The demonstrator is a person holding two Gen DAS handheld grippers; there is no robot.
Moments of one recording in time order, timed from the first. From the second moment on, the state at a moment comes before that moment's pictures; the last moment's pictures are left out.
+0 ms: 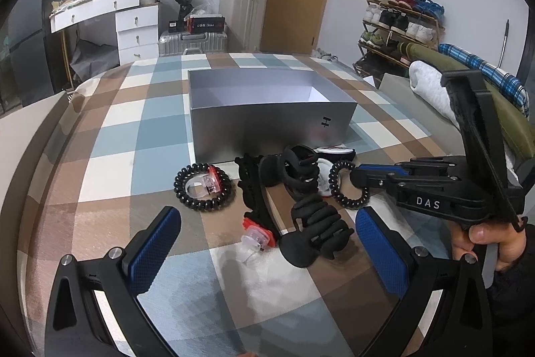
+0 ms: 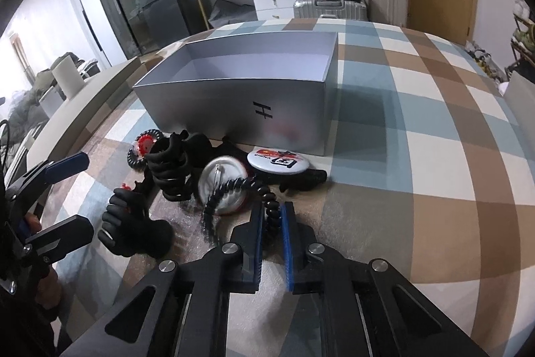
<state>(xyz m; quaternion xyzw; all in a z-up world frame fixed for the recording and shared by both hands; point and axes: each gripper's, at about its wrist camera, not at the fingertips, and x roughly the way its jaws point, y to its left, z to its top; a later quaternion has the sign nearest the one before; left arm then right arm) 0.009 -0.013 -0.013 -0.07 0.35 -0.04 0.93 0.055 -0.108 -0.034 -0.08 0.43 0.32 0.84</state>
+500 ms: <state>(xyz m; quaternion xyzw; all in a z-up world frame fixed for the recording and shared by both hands) 0.006 -0.035 -0.015 -0.05 0.36 -0.11 0.92 0.030 -0.120 0.012 -0.04 0.32 0.37 0.87</state>
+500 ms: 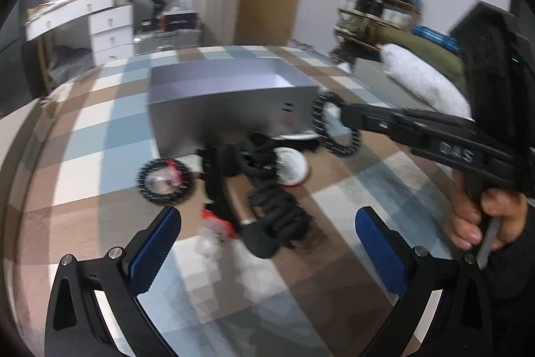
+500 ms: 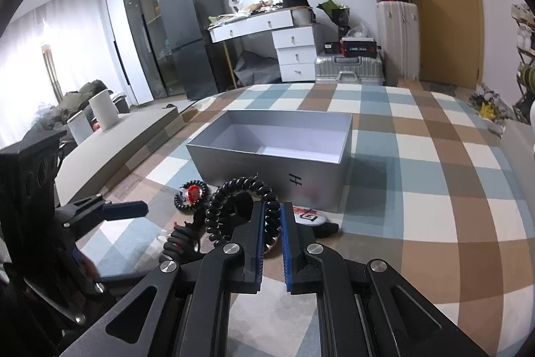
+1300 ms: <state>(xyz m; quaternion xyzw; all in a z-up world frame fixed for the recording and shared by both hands) 0.004 -0.036 -0.012 -0.07 0.36 -0.13 0.92 0.024 -0.117 0.006 -0.06 0.34 0.39 0.85</state>
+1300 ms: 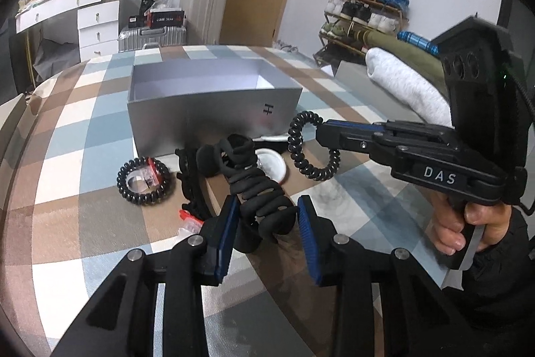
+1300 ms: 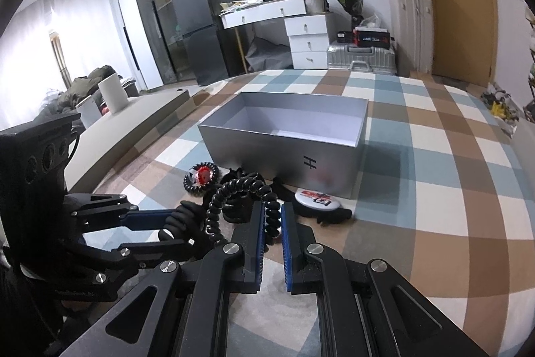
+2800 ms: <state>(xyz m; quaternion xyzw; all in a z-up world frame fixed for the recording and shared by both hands) 0.087 0.003 0.006 -0.04 0.29 0.05 0.95 0.098 -0.089 0.040 0.01 0.29 0.32 0.90</state>
